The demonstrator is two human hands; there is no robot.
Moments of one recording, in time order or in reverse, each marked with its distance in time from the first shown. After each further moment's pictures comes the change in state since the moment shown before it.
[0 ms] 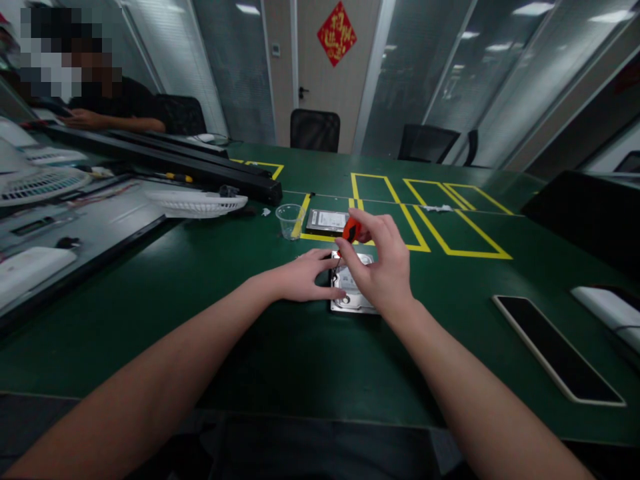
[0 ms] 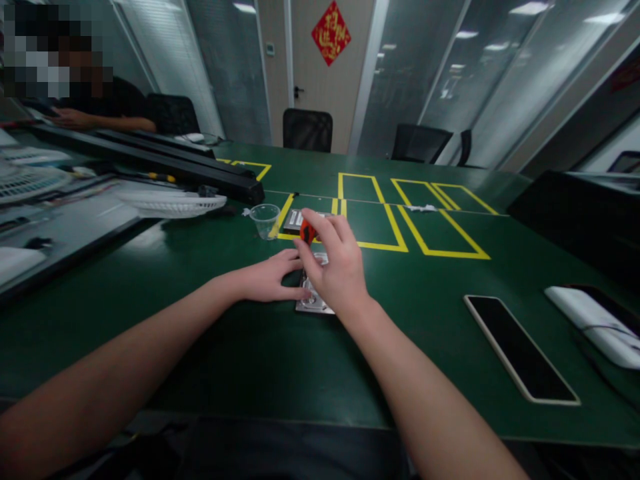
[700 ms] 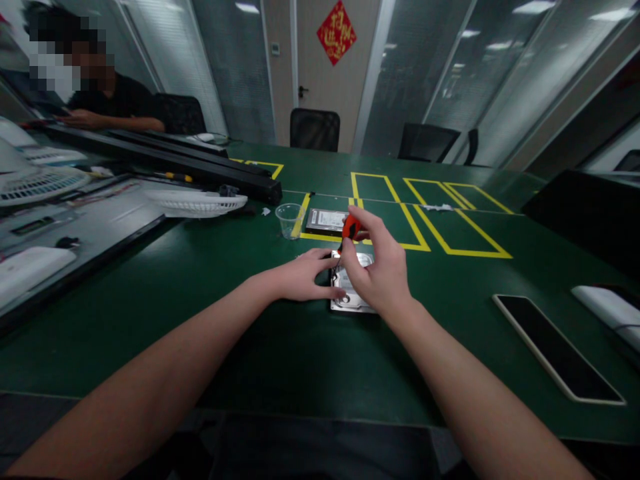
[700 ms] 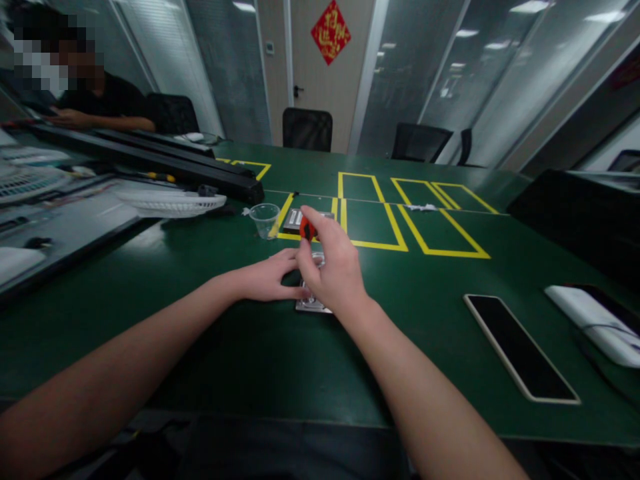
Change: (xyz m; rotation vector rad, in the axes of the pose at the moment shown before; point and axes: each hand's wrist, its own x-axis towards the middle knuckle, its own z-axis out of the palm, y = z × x) left_hand 0.000 -0.006 0.002 -0.019 0.006 0.021; right_hand -0.002 0.000 0.002 0.040 -0.033 -0.035
